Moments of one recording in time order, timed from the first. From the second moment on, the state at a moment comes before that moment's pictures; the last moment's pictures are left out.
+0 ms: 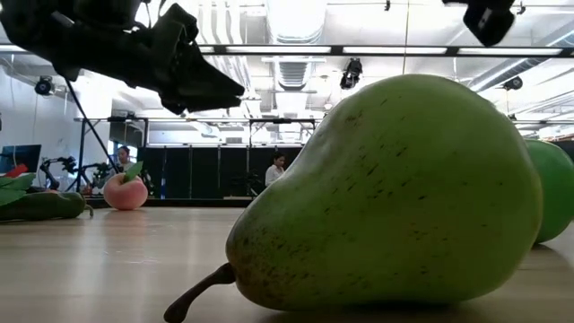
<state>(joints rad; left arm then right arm) -0.11 1.25 0.42 0.62 -0.35 -0.07 0.52 0.90 0.74 -0.37 0.47 0.55</state>
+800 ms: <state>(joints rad) -0.11 1.57 0.43 0.97 -0.01 -0.07 0.72 1.50 1.13 -1.06 -0.03 1.54</state>
